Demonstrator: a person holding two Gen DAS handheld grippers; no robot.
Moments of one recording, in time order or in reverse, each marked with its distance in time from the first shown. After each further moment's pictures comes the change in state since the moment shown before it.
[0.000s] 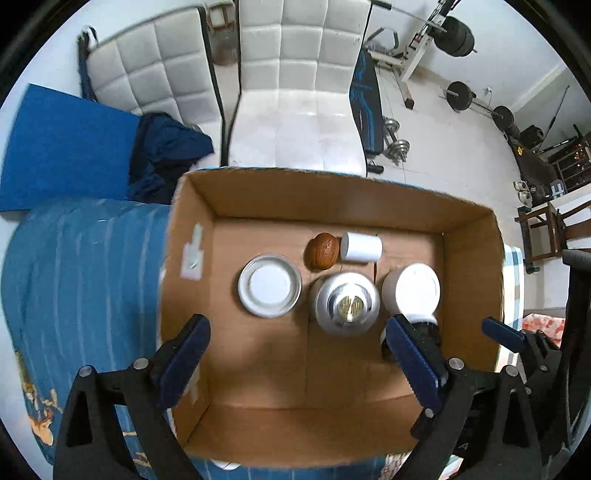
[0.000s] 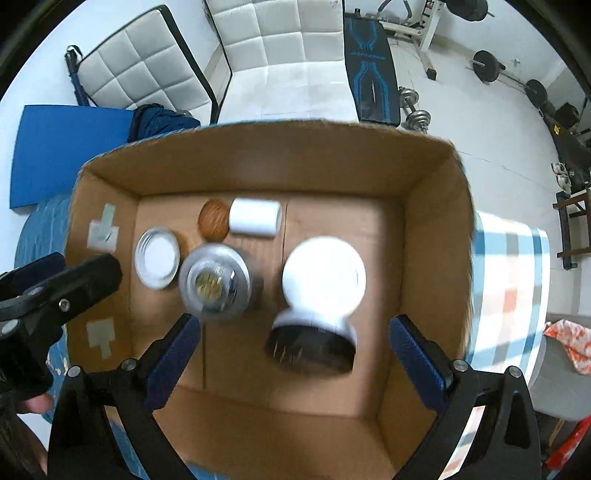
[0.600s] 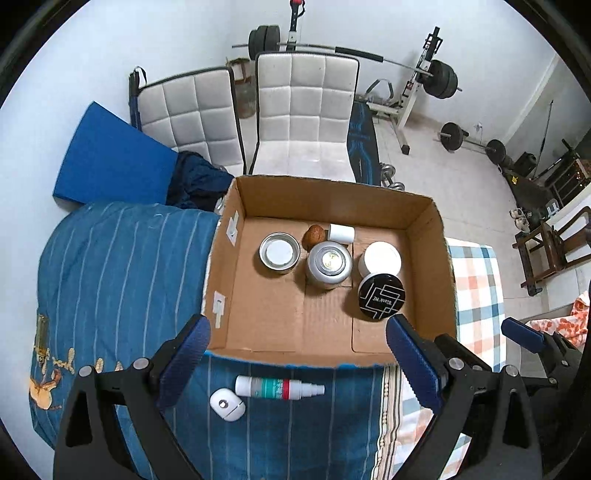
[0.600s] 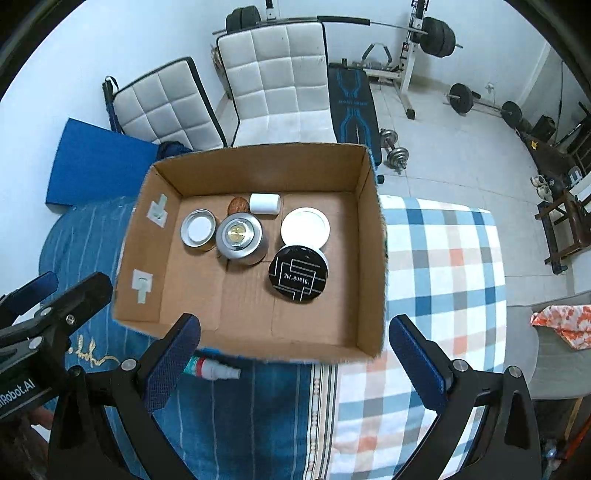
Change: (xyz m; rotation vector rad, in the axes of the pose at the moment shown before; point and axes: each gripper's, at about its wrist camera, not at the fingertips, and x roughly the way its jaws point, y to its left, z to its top) left arm -0.112 -0.015 -0.110 -0.016 -0.229 0.042; right arm -0.126 -0.014 -0.111 0.014 -0.207 0.010
